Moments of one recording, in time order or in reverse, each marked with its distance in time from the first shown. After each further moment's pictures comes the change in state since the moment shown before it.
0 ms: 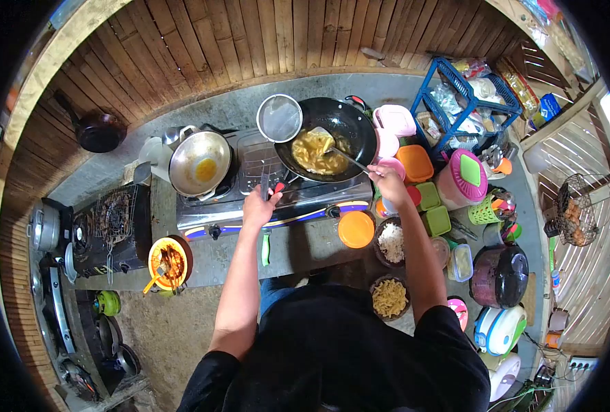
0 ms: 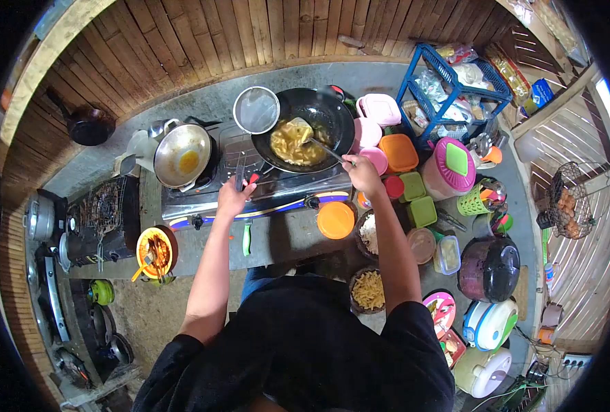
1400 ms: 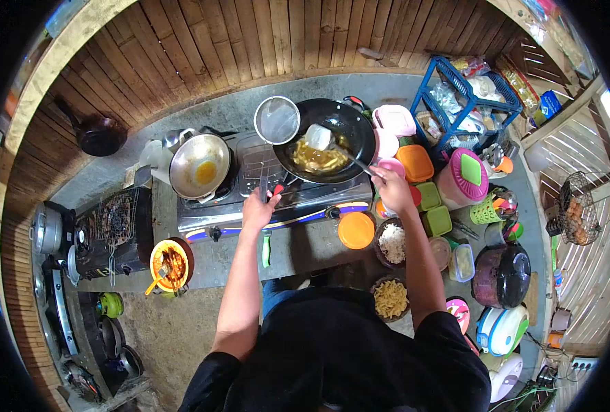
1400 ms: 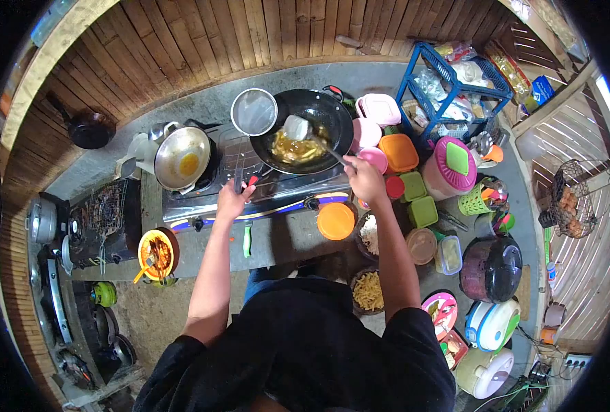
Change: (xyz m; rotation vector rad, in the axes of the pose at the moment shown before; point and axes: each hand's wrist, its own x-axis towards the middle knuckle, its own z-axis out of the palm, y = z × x) left_hand -0.001 -0.004 0.004 -0.032 0.027 0.029; right_hand -0.031 -0.033 -0.018 -0.021 0.043 -0.092
